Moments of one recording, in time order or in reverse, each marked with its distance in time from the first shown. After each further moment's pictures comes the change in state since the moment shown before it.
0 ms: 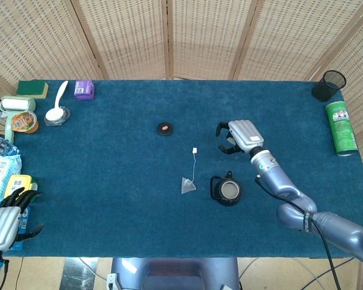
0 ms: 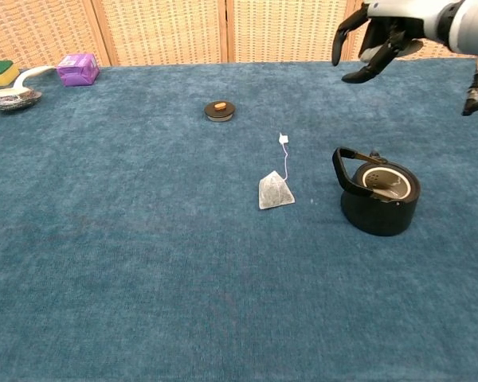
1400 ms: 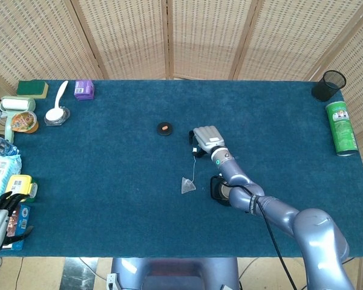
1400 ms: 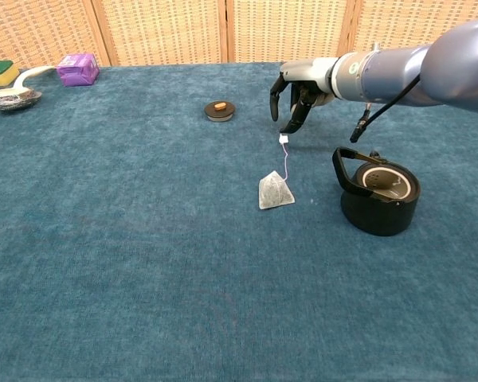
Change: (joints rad) left arm 0.021 0.007 0.005 0.075 -0.029 -0.003 -0.089; right arm 0.297 -0.338 -0.061 0.397 0.391 -0.212 -0.318
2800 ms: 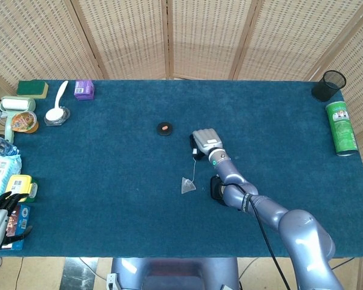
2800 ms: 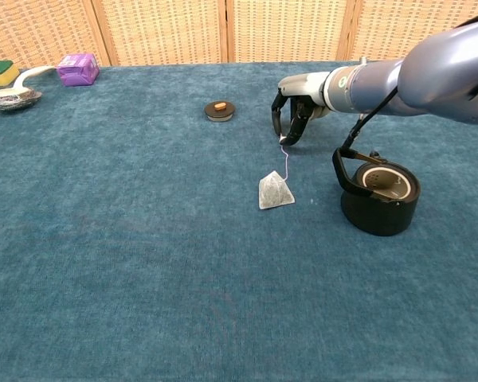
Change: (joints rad) left arm 0.000 -0.003 -0.003 0.015 -0.001 -0.007 -0.008; right arm 0.042 -0.066 -0.033 0.107 0.104 -0.054 -0.075
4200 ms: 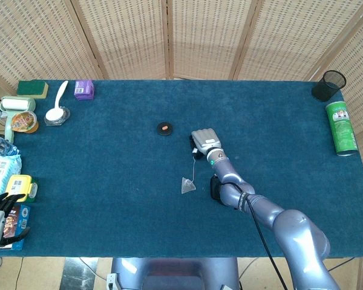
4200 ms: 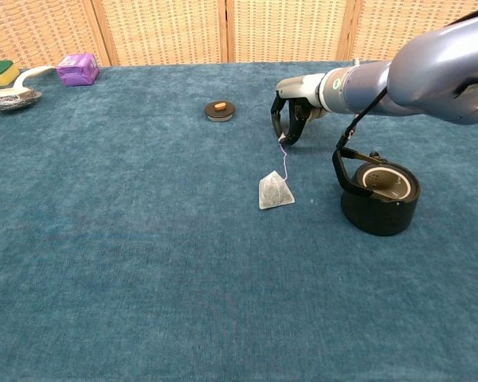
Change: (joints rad) left arm 0.010 0.006 0.002 0.002 -0.002 0.007 -0.005; right arm 0.032 -0.021 -0.026 0.036 0.082 -0.012 -0.071
